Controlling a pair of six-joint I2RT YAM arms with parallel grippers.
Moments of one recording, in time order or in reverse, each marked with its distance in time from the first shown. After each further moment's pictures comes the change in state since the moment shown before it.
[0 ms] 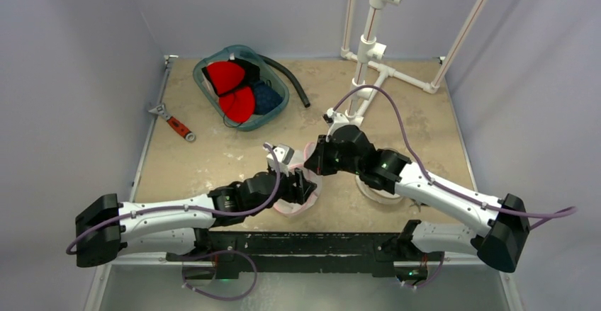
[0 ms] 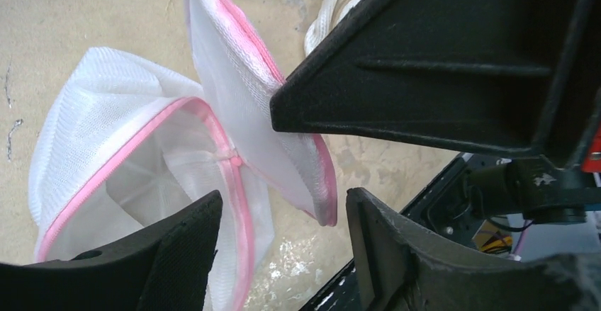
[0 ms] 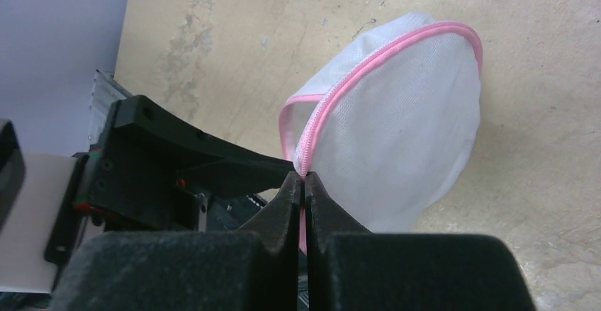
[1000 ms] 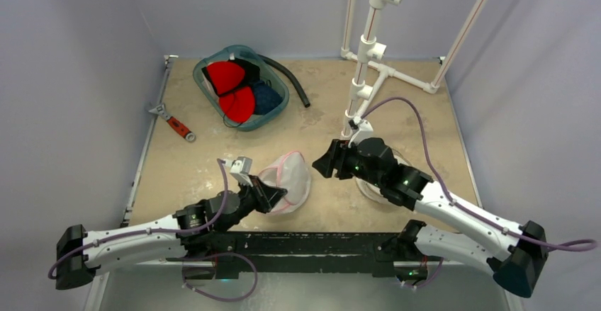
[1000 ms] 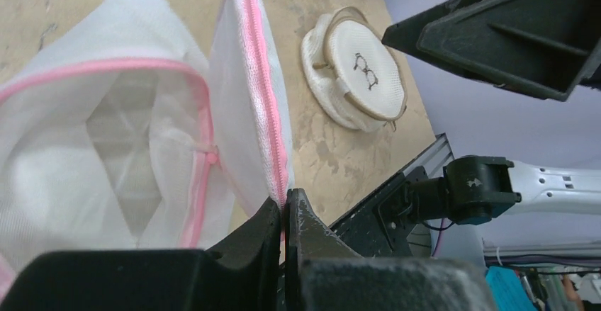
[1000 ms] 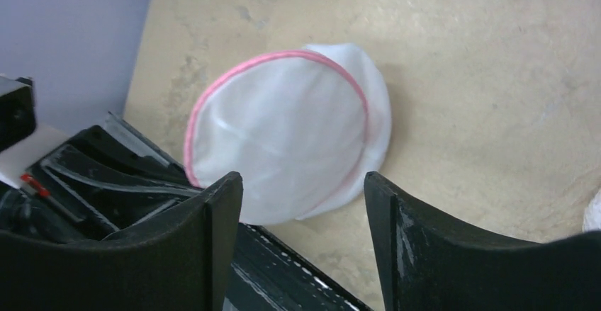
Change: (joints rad) left arm -0.018 -0.431 -0.251 -0.073 -0.057 -0.237; right arm -0.055 -0.235 -0.174 0.077 0.053 0.014
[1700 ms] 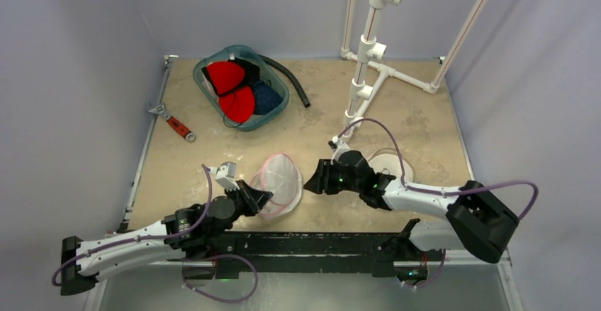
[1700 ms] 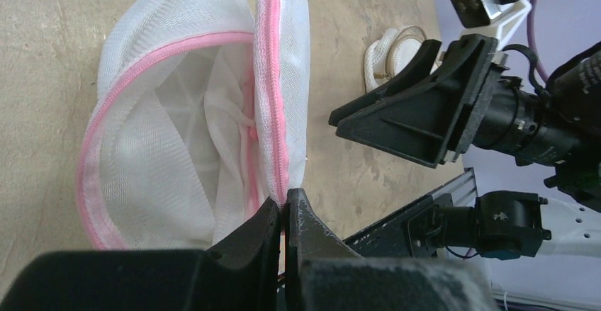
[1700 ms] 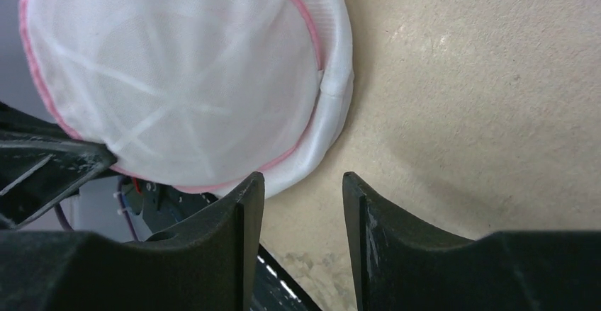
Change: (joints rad) left arm 0.000 -0.249 -0.070 -0.348 -0.121 -0.210; right arm -0.026 0.320 -0.302 0.483 -0.233 0.066
